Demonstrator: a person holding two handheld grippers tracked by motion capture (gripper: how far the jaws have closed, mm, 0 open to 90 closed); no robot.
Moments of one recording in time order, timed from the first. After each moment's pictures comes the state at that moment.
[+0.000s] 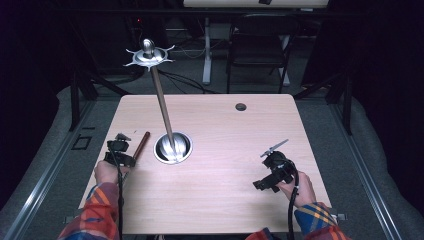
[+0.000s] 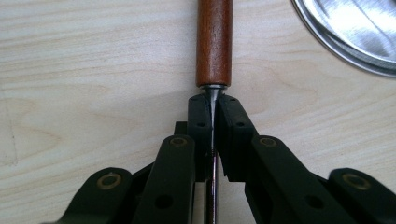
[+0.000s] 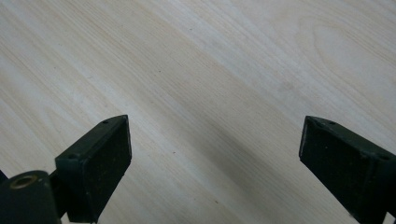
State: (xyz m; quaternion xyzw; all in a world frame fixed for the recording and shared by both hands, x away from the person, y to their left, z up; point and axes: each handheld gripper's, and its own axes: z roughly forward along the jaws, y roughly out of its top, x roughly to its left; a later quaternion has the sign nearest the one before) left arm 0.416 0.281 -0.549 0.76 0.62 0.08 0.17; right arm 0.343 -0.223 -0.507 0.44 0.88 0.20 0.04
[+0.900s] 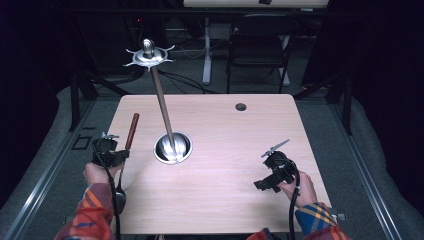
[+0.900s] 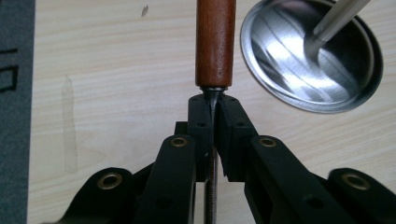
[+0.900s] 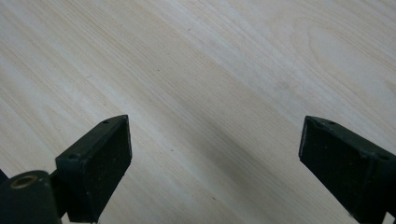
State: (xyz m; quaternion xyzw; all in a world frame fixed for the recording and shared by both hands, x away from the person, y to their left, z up) left arm 0.378 0.287 -0.505 0.74 0.58 0.19 0.28; right arm 0.342 -0.225 -0.504 0.43 0.88 0.21 0.04
